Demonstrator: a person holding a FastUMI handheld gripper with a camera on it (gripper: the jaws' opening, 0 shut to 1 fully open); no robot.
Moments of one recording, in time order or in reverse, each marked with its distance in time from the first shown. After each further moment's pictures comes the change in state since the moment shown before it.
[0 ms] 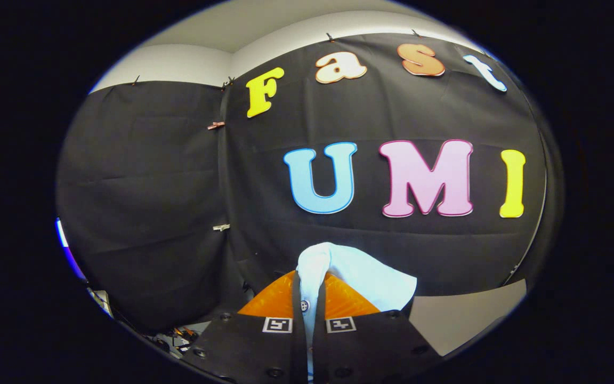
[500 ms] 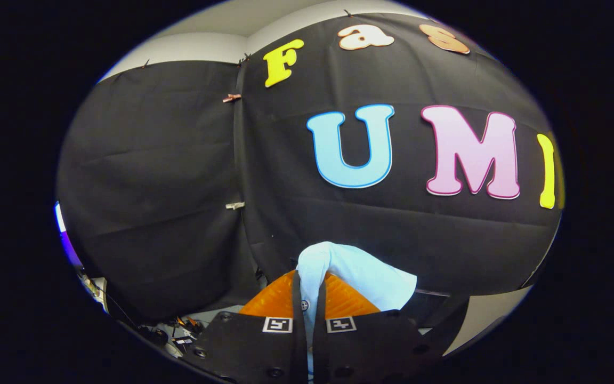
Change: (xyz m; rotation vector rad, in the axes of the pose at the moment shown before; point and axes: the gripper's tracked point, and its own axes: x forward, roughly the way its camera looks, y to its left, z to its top) arm 0.103 0.018 -0.086 -0.040 0.122 0.105
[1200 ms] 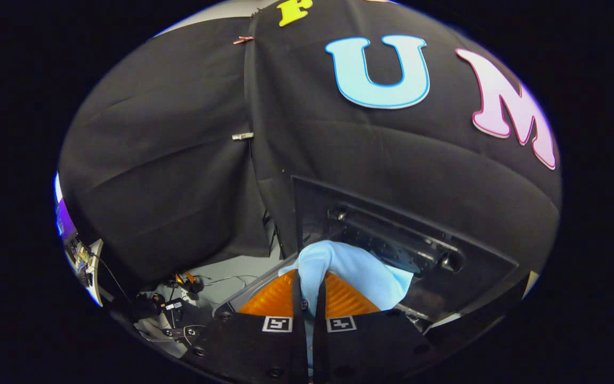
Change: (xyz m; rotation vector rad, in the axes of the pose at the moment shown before) arm 0.074 -0.008 -0.143 -0.044 0.339 0.088
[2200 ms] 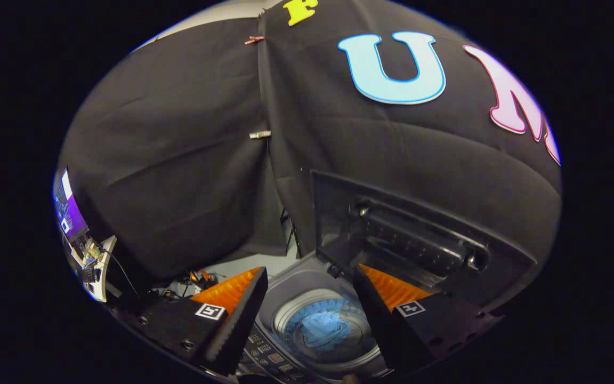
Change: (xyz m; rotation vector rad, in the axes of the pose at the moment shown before) arm -0.006 0.018 0.021 -0.020 -0.112 0.100
